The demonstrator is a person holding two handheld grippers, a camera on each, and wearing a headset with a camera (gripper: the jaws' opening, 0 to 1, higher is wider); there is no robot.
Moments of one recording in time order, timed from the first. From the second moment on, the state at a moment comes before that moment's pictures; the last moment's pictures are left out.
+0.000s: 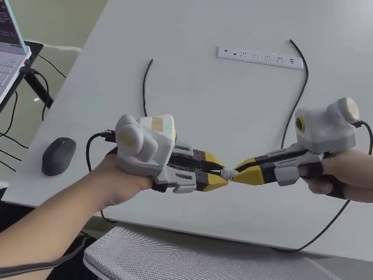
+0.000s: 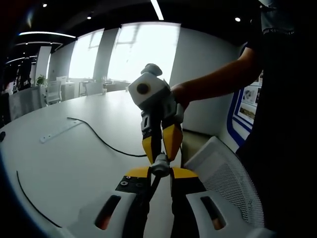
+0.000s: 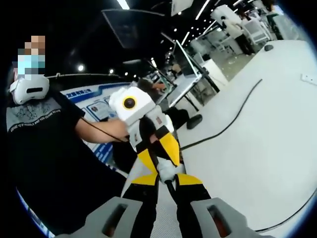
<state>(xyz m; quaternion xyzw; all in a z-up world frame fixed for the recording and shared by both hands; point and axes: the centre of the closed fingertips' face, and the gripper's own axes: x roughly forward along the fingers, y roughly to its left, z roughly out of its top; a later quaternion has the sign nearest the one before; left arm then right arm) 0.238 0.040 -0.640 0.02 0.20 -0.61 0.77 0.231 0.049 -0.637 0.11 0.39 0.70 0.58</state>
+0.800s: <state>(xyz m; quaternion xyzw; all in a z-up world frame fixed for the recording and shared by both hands) 0.237 0.040 -0.645 -0.04 0.24 -0.60 0.76 0.230 0.047 -0.645 -0.21 0.21 0.71 0.64</state>
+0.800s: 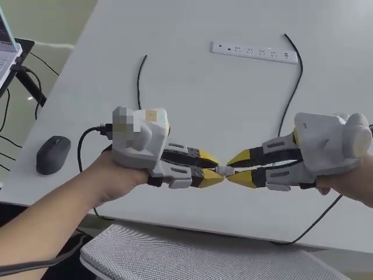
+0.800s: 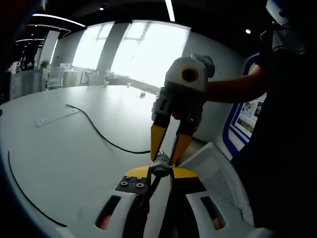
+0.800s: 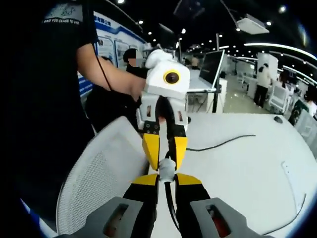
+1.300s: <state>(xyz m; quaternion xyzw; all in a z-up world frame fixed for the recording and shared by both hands) 0.238 0.041 -0.649 -0.04 0.25 -0.60 0.76 0.235 0.046 -0.649 -0.19 0.22 0.69 0.66</state>
